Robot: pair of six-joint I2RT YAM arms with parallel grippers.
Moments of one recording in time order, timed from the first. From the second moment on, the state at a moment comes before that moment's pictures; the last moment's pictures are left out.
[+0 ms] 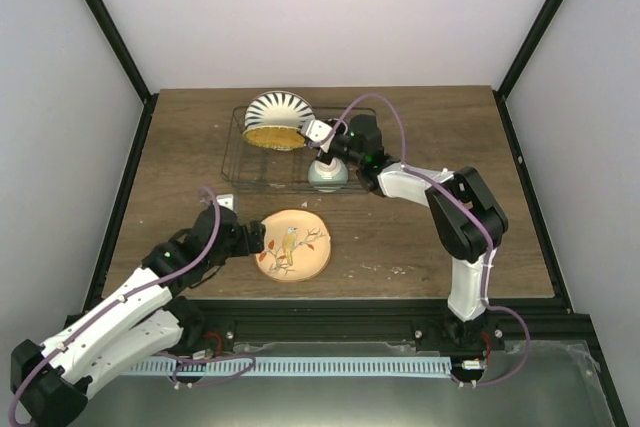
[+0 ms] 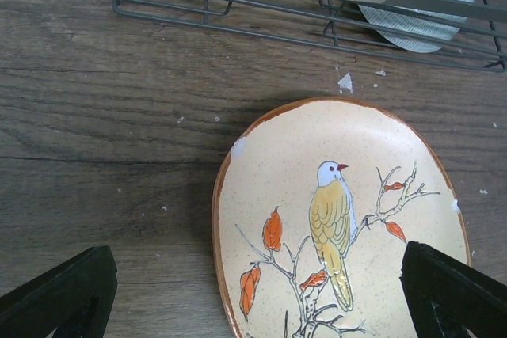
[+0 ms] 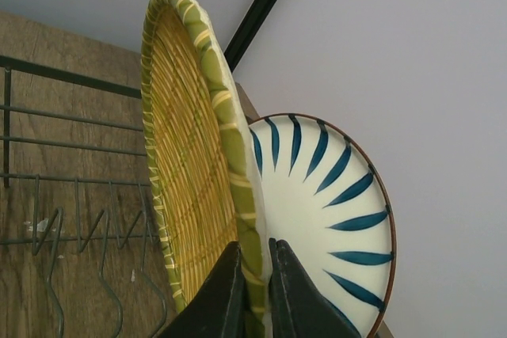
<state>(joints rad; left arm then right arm) -0.68 0.74 0.55 -0.62 -0.21 -0.65 0.56 1.91 1.19 0.61 -0.43 -0.64</state>
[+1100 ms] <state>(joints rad) -0.68 0.75 0.53 -0.61 -0.20 -0.66 0.55 2.05 1.35 0.40 -0.41 -0.49</state>
